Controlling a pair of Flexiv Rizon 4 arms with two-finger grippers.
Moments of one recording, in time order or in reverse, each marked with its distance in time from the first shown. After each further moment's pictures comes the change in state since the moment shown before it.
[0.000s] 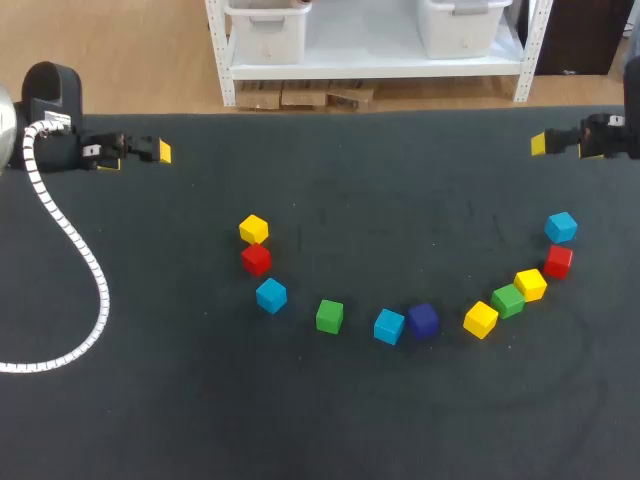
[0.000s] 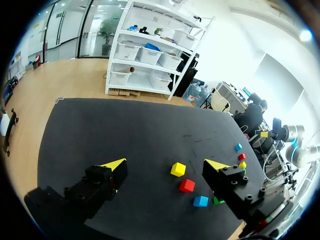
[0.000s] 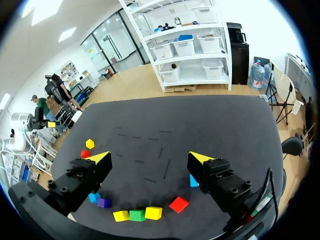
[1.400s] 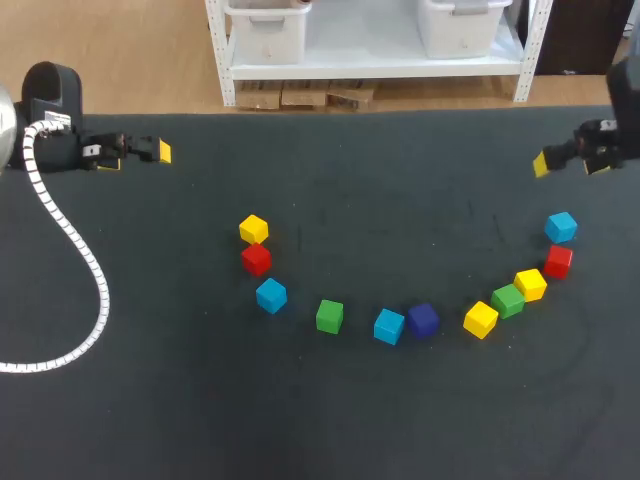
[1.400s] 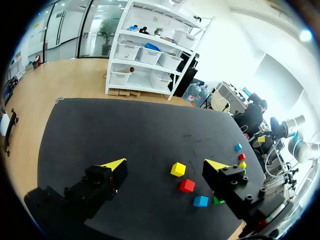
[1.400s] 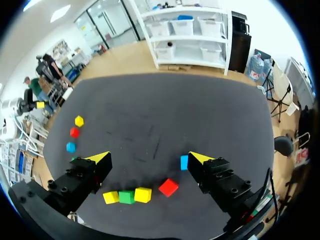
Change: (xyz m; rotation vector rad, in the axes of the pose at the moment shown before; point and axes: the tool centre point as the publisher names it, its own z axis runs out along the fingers) left arm 0.000 0.000 0.000 0.000 0.000 0.000; right arm 0.030 -0.010 0.004 0.095 0.257 -0.050
